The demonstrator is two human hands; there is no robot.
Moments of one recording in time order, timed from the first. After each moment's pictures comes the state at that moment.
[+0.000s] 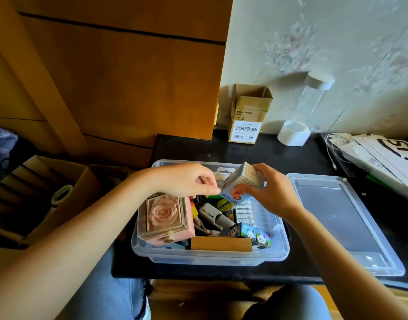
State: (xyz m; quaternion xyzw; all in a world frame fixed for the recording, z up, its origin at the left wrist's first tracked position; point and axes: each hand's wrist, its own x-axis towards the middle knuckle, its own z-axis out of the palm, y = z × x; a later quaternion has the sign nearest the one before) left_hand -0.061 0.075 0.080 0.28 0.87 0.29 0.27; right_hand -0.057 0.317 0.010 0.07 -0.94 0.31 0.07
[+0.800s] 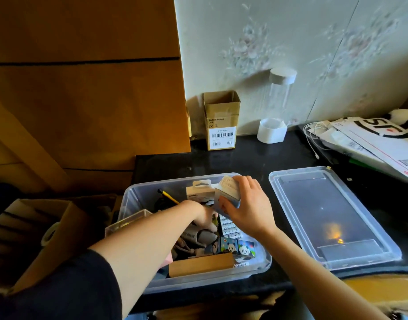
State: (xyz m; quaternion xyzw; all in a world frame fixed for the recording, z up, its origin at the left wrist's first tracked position) left_hand -0.119 0.185 -0.041 0.24 0.88 -0.04 0.42; right_hand -0.043 0.320 -0.018 0.04 -0.95 0.26 0.20
